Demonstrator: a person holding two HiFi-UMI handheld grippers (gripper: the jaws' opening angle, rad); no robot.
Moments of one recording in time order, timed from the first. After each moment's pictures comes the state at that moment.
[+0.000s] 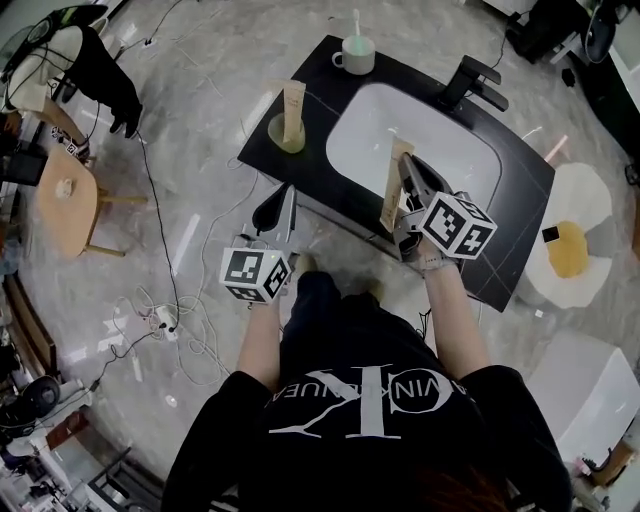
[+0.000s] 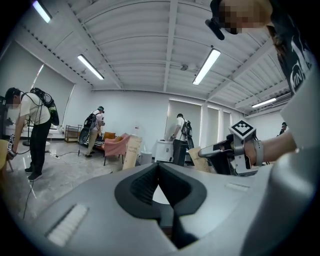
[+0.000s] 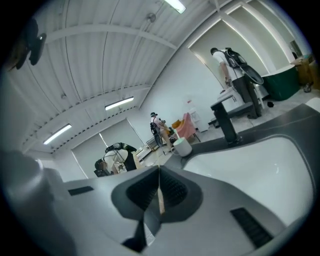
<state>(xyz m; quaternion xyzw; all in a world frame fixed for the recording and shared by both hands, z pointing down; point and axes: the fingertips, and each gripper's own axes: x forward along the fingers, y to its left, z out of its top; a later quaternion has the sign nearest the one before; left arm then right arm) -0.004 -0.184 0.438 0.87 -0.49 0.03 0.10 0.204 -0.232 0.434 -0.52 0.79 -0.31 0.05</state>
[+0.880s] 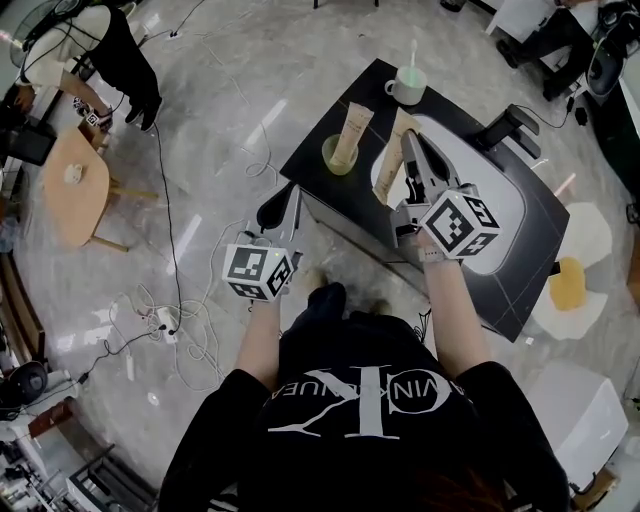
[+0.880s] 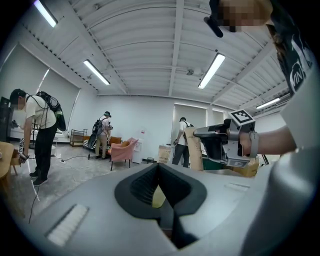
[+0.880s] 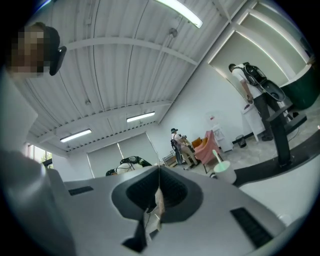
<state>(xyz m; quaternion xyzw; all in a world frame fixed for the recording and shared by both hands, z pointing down) -0.098 -0.224 0.424 0.86 -0.51 0.01 0.09 0.089 -0.295 0.339 -0.47 0.85 -0.20 0.14</state>
